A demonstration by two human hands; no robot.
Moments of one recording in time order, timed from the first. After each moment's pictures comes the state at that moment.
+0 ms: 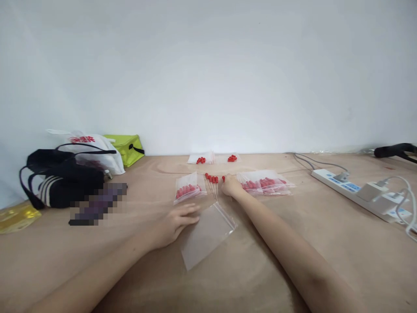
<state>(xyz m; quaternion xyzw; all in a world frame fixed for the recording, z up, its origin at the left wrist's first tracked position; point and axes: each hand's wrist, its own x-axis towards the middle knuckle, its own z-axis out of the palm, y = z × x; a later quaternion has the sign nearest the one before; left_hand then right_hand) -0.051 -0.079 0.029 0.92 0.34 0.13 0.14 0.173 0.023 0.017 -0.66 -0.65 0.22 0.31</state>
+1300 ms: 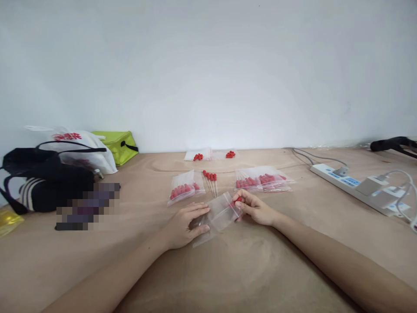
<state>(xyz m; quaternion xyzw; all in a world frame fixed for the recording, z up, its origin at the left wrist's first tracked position) -0.017 -0.076 0.020 0.89 0.38 0.17 0.18 0.230 -0.068 0.002 -0.31 -0.60 0.61 0.41</state>
